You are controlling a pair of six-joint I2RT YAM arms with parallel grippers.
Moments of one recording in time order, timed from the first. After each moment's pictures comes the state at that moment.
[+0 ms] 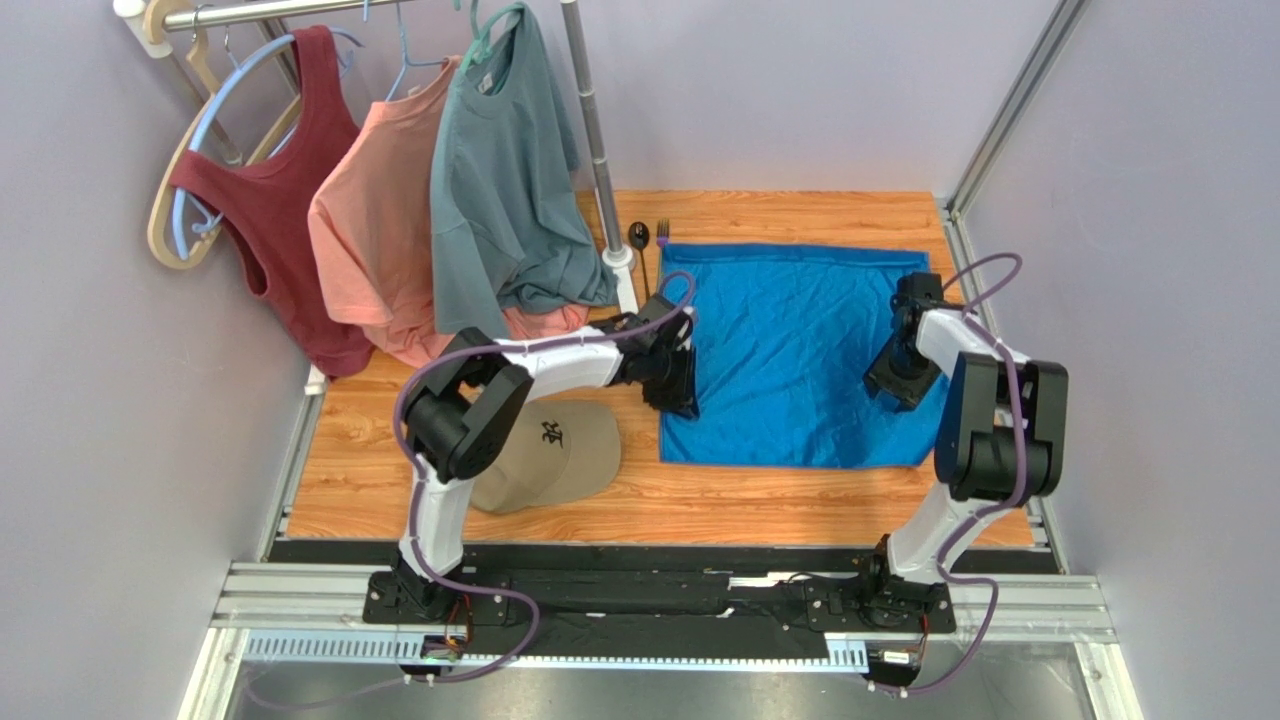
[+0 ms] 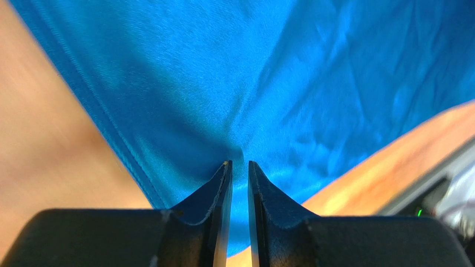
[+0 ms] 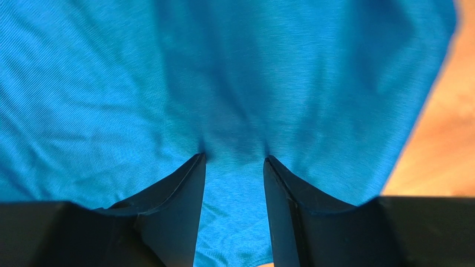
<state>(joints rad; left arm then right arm) -0.75 2.06 1.40 -0.32 0.26 -0.64 -0.15 1.78 1.12 -0.65 0.18 0.53</state>
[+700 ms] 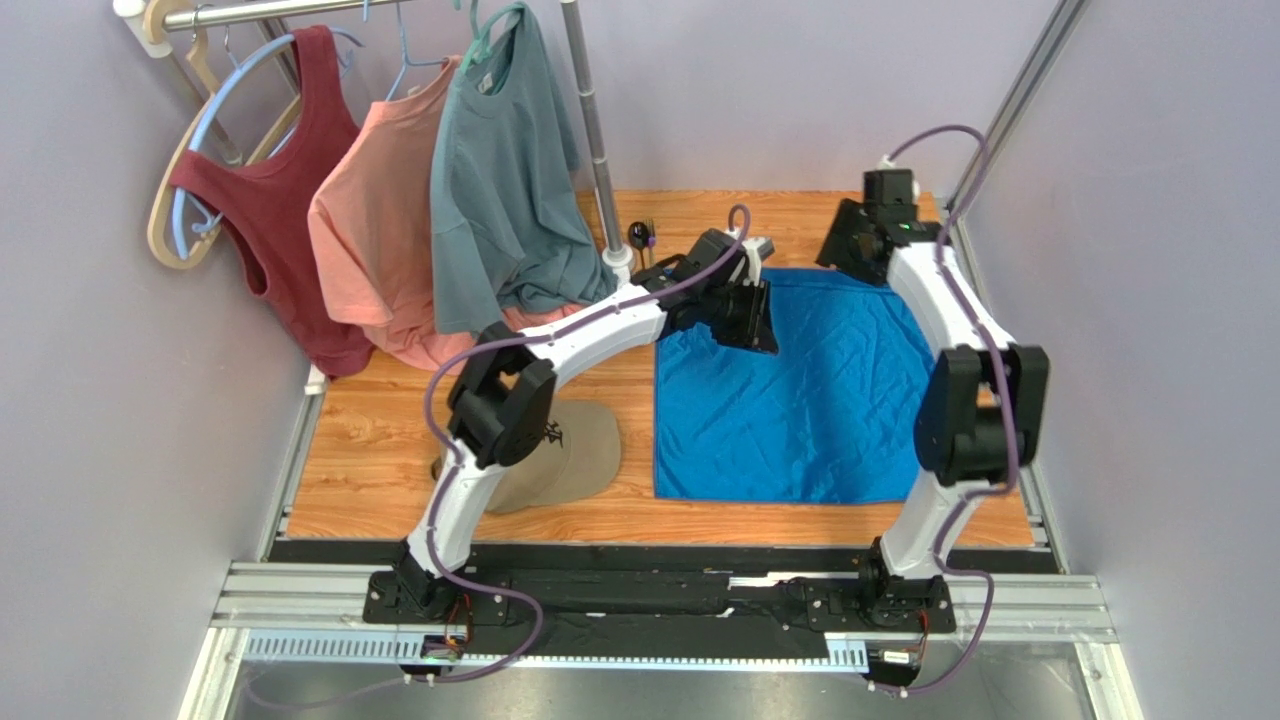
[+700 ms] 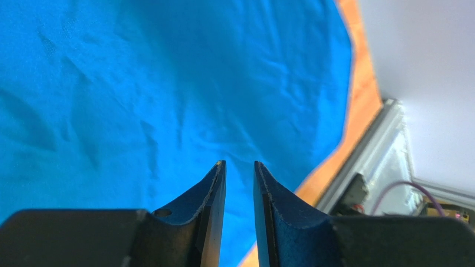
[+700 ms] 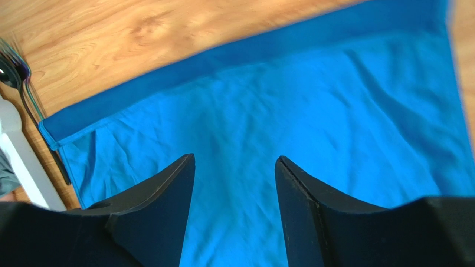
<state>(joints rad) -0.82 2.17 1.86 -0.37 0.37 -0.57 0.02 1.76 1.51 -0.55 0.08 0.40</state>
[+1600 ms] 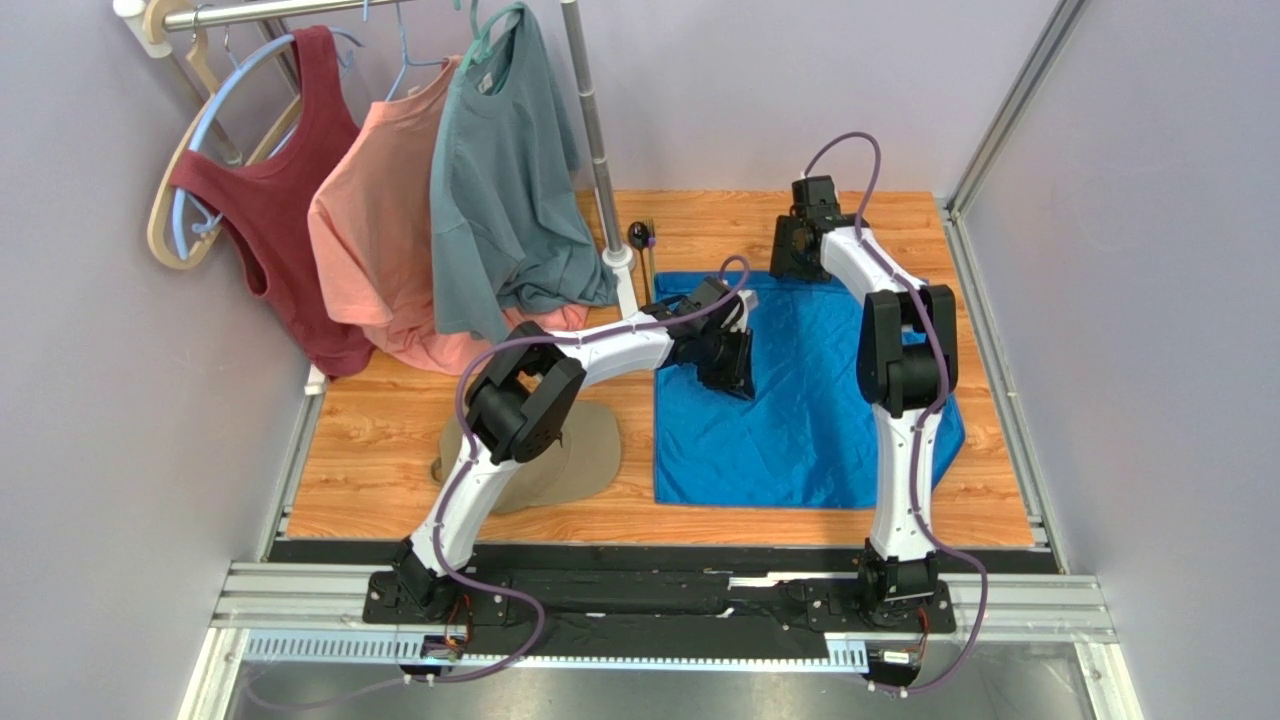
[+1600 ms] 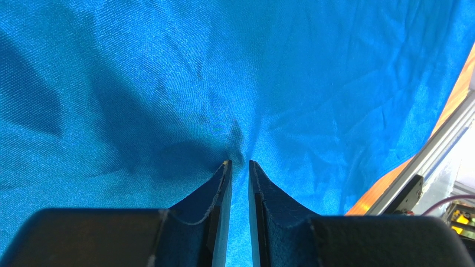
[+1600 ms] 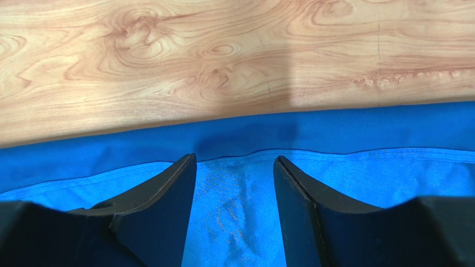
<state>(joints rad) -0.82 2.31 1.74 -0.33 0.35 -0.60 0.13 2.29 1.89 -0.53 0.13 0.25</state>
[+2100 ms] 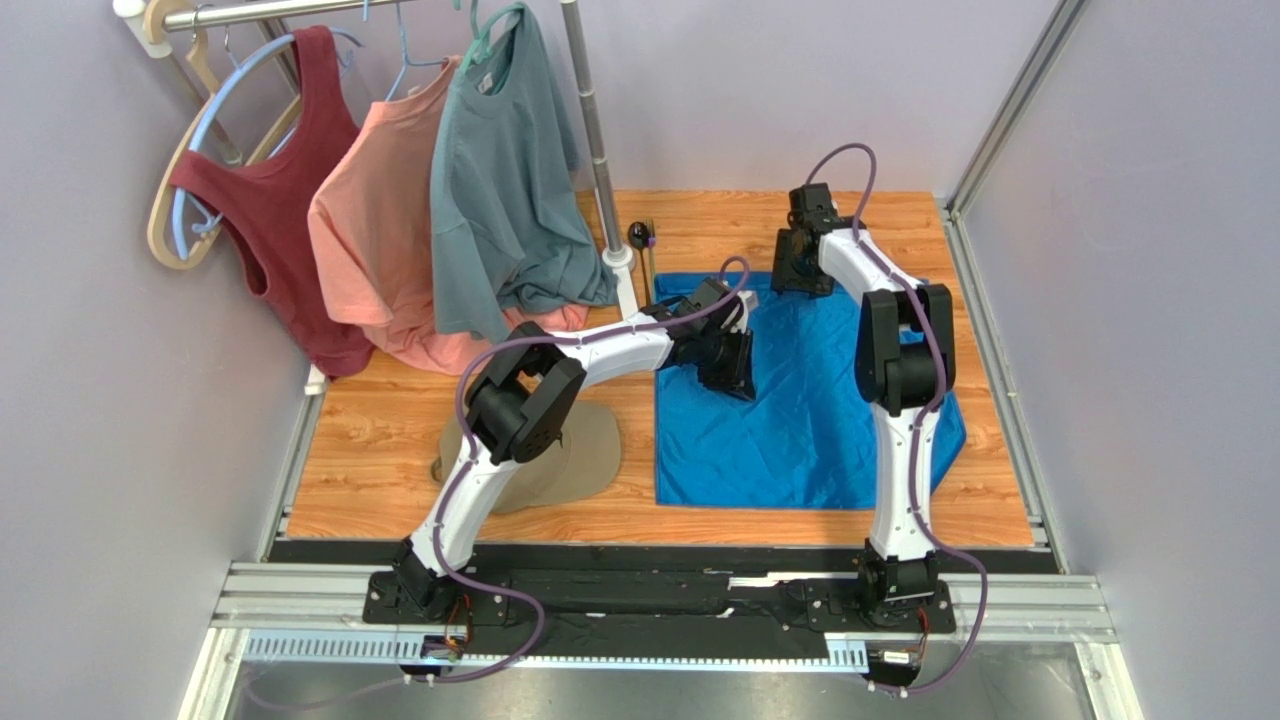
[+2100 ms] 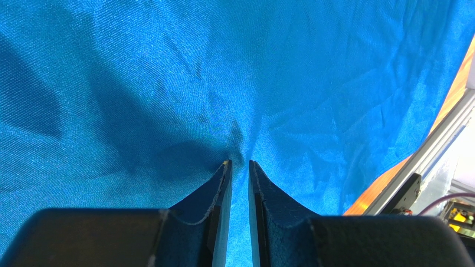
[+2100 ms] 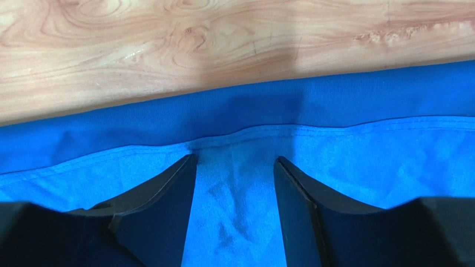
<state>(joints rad) -0.83 2.30 1.73 -0.31 0.36 -0.60 0.14 2.30 1.88 -0.62 0.15 0.27</state>
